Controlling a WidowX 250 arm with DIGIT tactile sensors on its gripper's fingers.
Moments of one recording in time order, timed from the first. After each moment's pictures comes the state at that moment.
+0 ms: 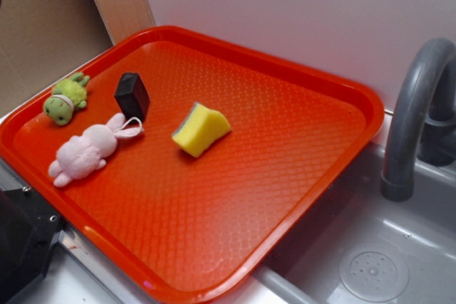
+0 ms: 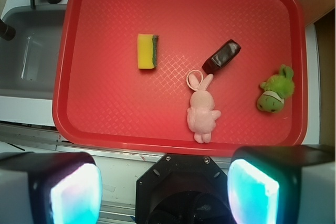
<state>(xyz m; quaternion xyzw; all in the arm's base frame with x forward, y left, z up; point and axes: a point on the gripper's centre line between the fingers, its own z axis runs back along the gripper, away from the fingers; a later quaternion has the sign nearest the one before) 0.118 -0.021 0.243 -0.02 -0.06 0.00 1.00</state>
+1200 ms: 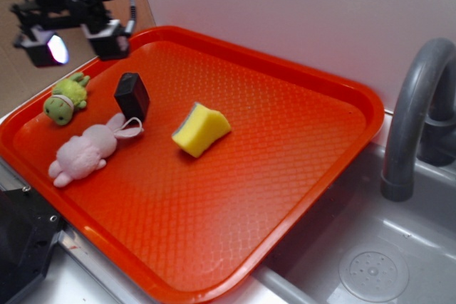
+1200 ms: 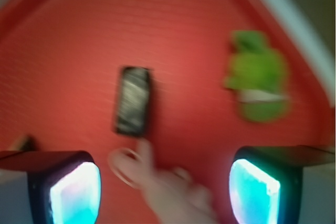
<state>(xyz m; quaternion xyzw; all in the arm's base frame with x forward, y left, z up) 0.208 0.068 0.101 -0.04 -0.02 0.38 0.92</state>
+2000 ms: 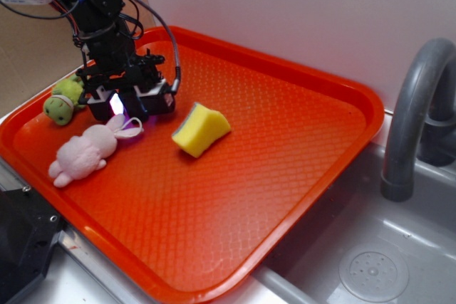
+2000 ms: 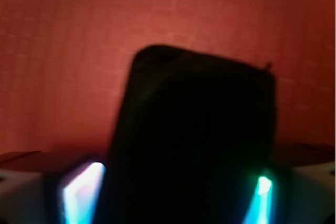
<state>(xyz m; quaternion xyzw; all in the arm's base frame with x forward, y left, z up) 0.225 0.064 0.030 -0.04 -0.01 0.33 0.94</state>
